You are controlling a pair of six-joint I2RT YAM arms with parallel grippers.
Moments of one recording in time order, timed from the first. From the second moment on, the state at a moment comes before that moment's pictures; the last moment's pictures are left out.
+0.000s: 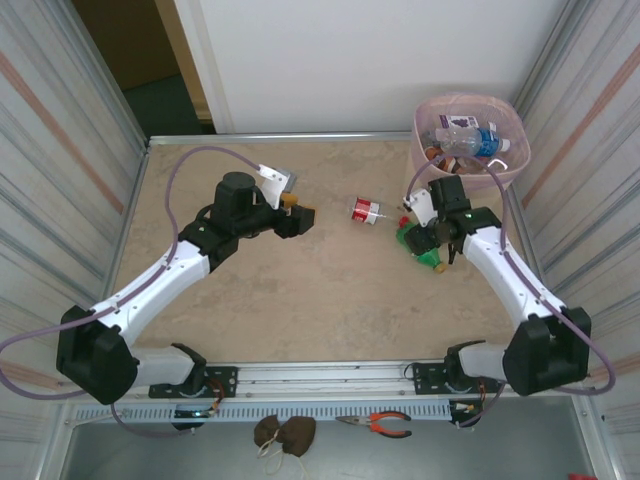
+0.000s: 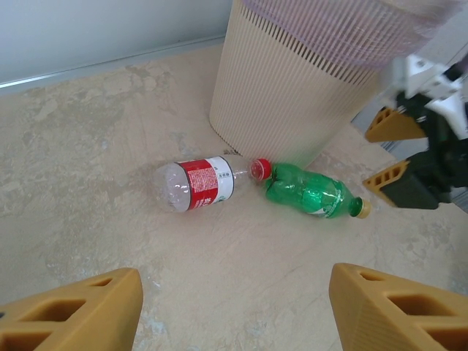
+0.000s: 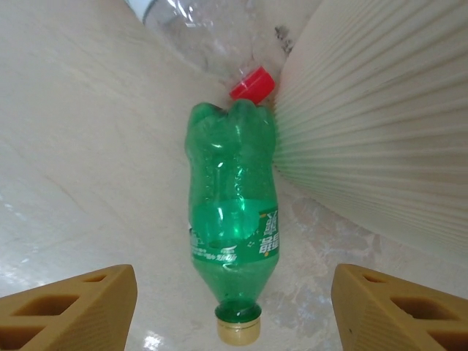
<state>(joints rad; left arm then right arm) -0.55 1.27 1.02 -0.16 0.35 -0.15 0.24 1.30 1.03 -0.77 0.08 -0.39</state>
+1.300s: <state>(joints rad) -0.55 1.20 0.98 -0.16 0.33 -0.15 0.25 1.79 1.12 -0.60 0.09 -0.44</state>
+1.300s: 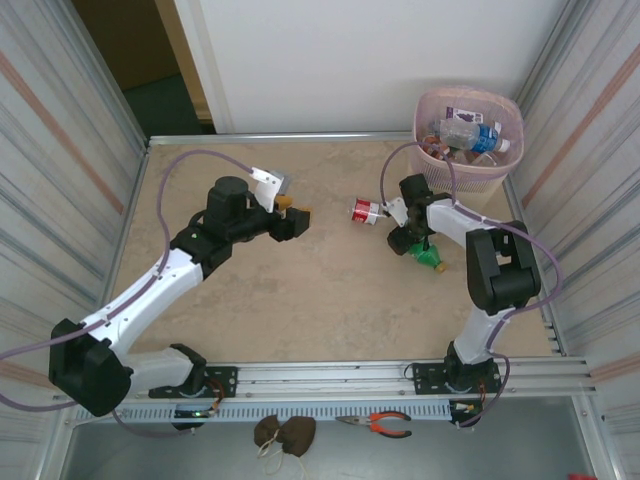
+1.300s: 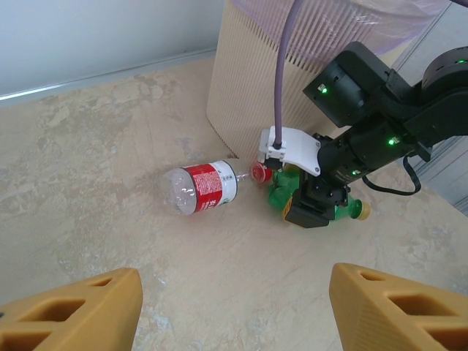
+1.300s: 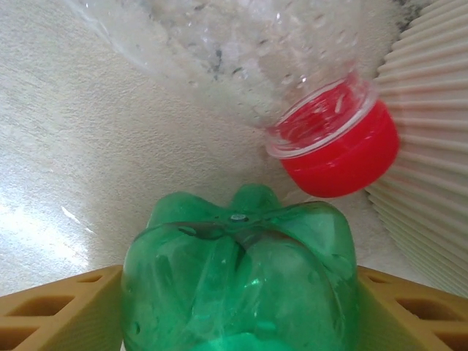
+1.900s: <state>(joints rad) -0.55 1.20 0.97 -0.17 0.32 -0.15 0.26 1.76 1.13 -0.65 0.04 -0.43</state>
